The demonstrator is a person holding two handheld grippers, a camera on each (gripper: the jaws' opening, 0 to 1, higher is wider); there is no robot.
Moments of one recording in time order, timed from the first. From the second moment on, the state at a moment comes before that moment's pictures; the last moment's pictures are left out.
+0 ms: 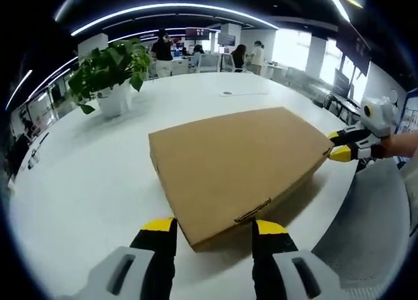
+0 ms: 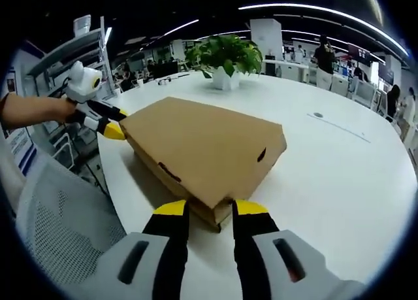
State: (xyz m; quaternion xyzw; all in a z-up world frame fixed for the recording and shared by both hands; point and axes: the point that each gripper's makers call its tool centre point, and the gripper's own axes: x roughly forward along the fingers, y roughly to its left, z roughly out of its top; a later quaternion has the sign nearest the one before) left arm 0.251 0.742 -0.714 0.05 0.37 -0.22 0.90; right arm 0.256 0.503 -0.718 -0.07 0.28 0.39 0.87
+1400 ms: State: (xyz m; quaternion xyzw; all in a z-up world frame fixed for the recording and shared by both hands) left arm 0.249 0.741 -0.647 0.07 0.33 -0.23 0.91; right arm 0.257 0.506 -0.651 -0.08 0.25 0.39 0.88
